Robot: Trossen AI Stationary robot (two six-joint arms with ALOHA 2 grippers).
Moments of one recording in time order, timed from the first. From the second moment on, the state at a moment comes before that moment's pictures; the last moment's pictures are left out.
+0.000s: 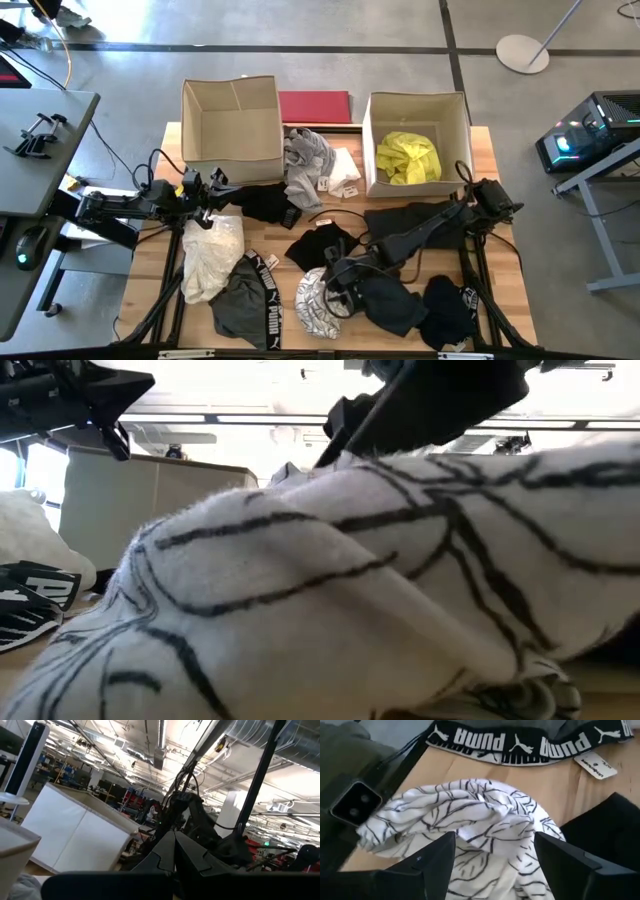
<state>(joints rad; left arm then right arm) -0.05 0.02 0.01 0.36 -0.16 -0.34 0.42 1.89 1.21 -0.09 -0.03 0.01</state>
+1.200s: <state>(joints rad) -0.05 0.03 0.01 0.34 -0.16 -0.36 0.37 1.55 1.23 -0.22 0.22 -0.10</state>
